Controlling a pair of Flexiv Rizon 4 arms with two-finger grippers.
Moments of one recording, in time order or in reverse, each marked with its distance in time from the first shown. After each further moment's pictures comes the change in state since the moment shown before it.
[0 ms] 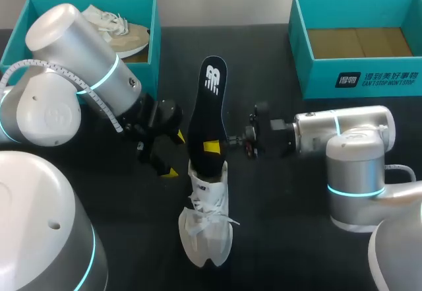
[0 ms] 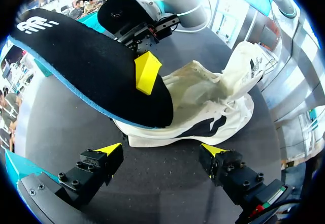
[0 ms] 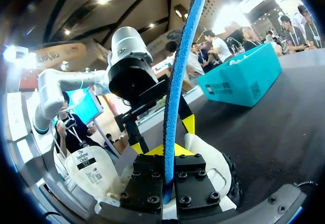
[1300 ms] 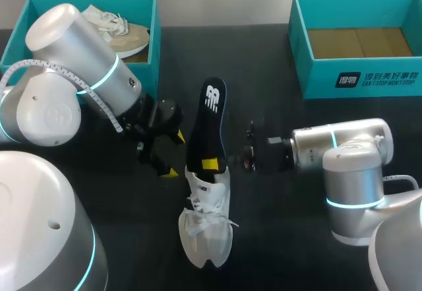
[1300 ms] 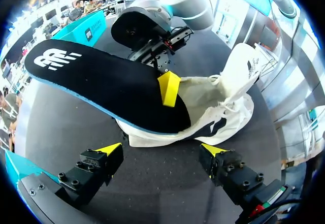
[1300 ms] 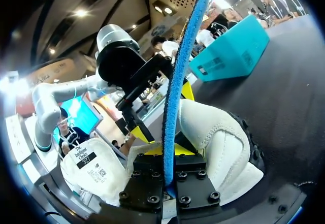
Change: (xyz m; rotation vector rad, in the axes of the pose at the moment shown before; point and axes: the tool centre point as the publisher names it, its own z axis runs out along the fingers) left arm 0.000 0.000 0.000 0.000 0.000 0.000; right arm 0.011 -0.042 0.007 0.049 -0.017 0.202
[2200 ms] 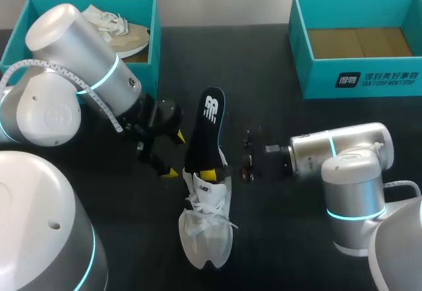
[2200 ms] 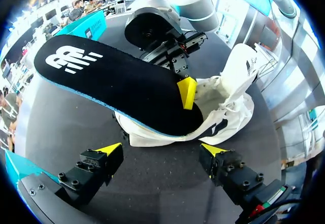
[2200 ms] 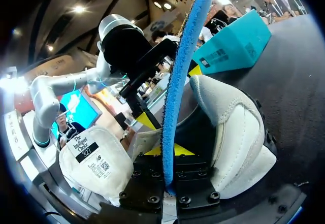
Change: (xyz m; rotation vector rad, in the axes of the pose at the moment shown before) left arm 0.000 0.000 0.000 0.000 0.000 0.000; right arm 0.014 -0.018 0.005 0.040 -0.011 -0.011
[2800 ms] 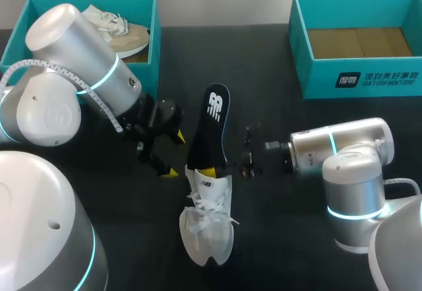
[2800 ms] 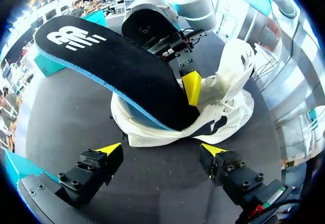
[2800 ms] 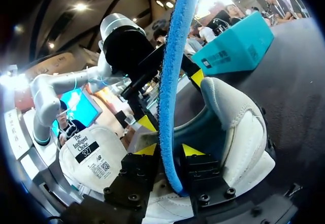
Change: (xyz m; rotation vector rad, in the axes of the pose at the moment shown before) left arm 0.000 0.000 0.000 0.000 0.000 0.000; right arm 0.001 0.006 -0.002 0.009 0.001 -0.022
